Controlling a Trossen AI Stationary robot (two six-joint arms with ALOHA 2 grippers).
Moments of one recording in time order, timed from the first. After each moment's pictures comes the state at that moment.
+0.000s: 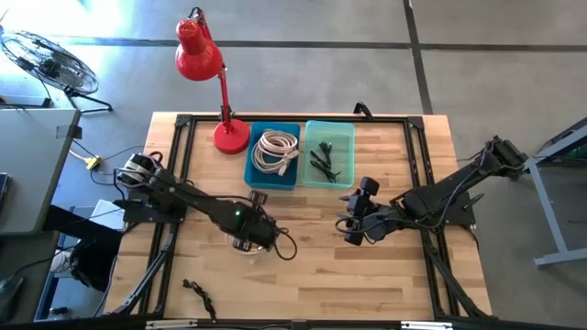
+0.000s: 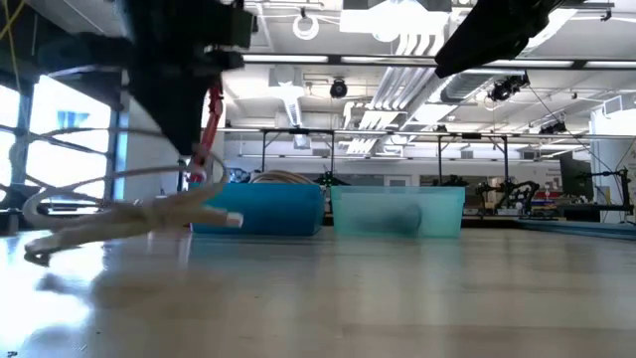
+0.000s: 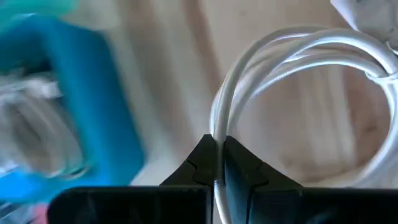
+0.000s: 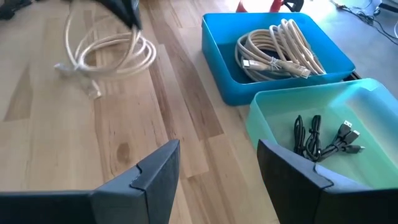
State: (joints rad) left arm -0.38 1.72 1.29 -1.03 -0.41 -0.05; right arm 0.47 1.27 0.89 -0.43 0.69 0.47
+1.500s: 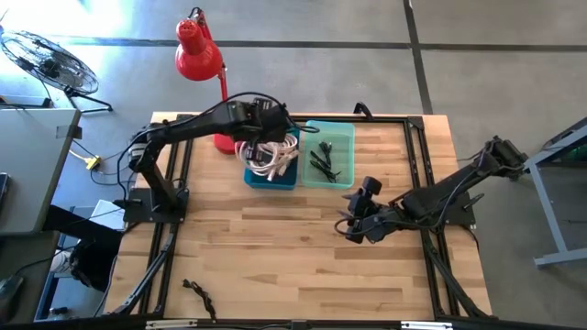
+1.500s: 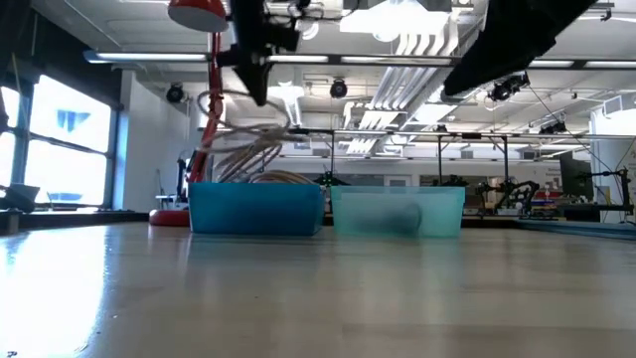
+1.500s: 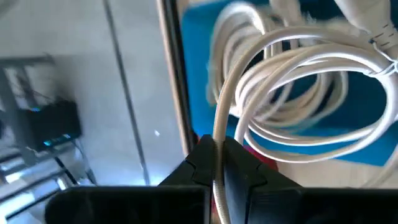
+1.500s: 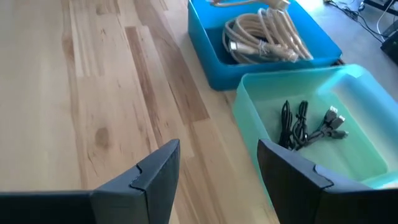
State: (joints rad) left arm 0.29 1.72 1.76 -1.23 -0.50 0.55; right arm 0.47 1.27 0.85 -0.46 0.72 0.50
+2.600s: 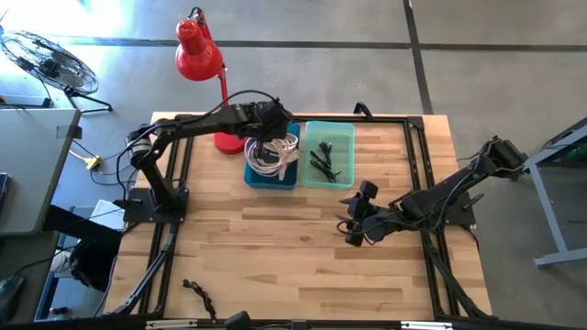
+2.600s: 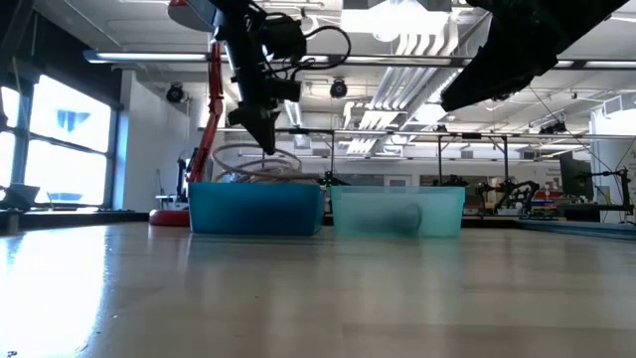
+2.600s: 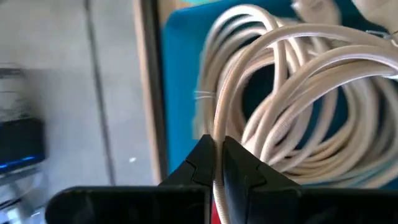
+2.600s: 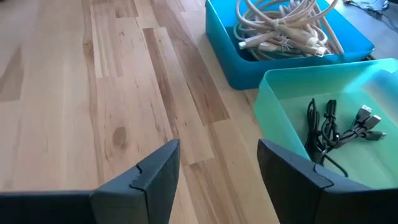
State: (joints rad) left arm 0.45 1.72 1.45 -0.79 -0.32 0.65; right arm 0.46 1.27 0.74 -0.26 0.68 0.47
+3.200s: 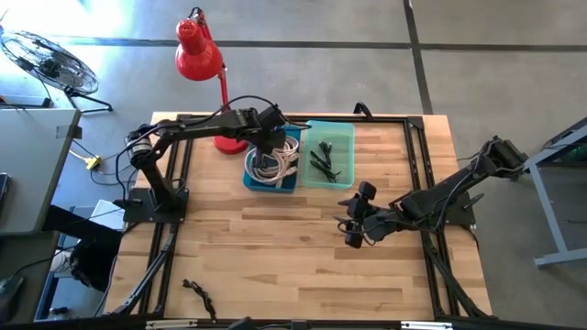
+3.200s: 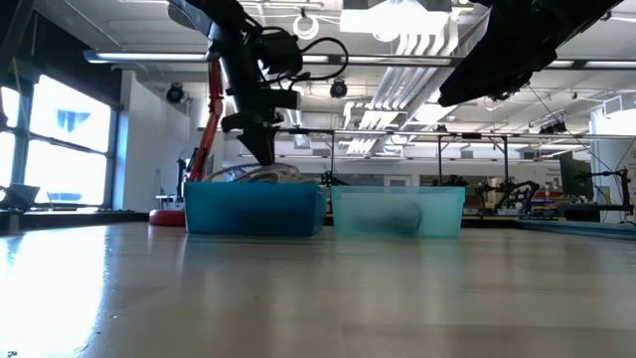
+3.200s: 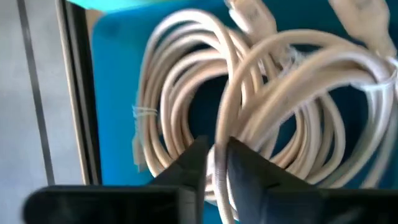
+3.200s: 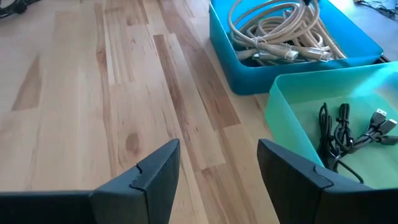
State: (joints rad) left arm 0.46 1.72 1.35 -0.73 -0.09 0.63; right arm 0.46 1.27 0.74 -0.23 0.65 0.47
